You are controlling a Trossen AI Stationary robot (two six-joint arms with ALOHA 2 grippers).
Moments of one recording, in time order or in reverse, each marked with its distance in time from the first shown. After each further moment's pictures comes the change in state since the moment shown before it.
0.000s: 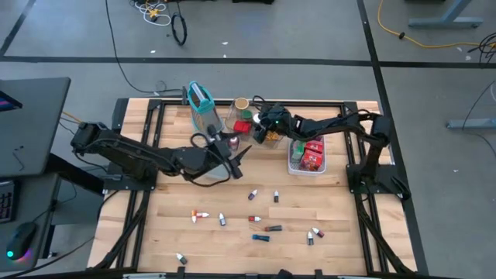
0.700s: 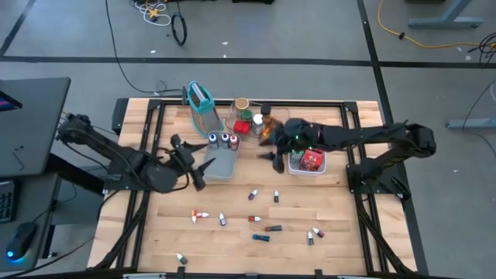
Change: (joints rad) left arm -0.266 -0.323 -0.034 -0.768 -0.236 -0.536; right arm 0.236 -0.425 0.000 -0.439 -0.342 0.085
